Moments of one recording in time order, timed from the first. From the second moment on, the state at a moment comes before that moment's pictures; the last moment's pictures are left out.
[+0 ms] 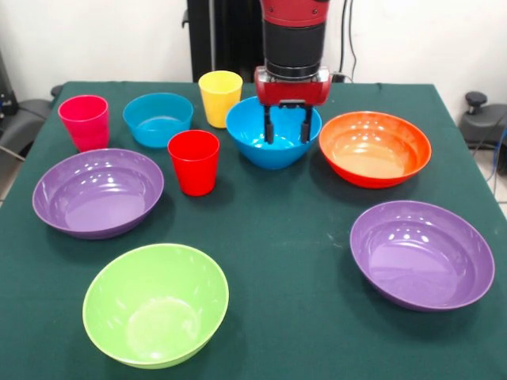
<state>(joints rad) -0.29 -0.60 0.07 1.93 -0.07 0.17 1.58</state>
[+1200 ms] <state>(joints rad) -0.22 -0.55 0.06 1.93 -0.07 0.12 1.65</state>
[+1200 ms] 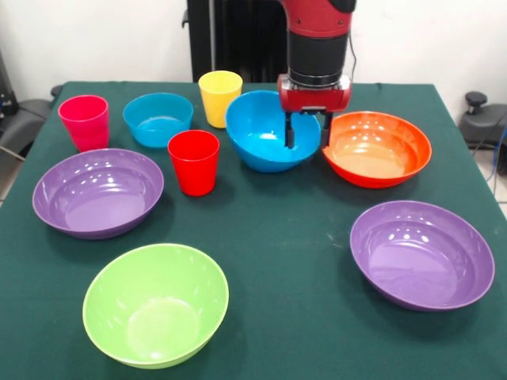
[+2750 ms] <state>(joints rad) -0.18 -0.48 0.02 1.95 -0.07 0.12 1.73</state>
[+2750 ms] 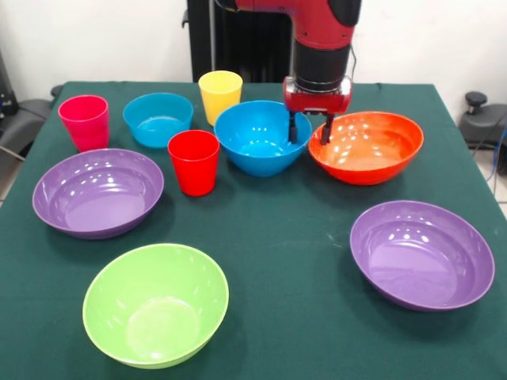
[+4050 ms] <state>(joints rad) -0.18 -0.53 0.02 2.00 -0.07 0.04 1.73</state>
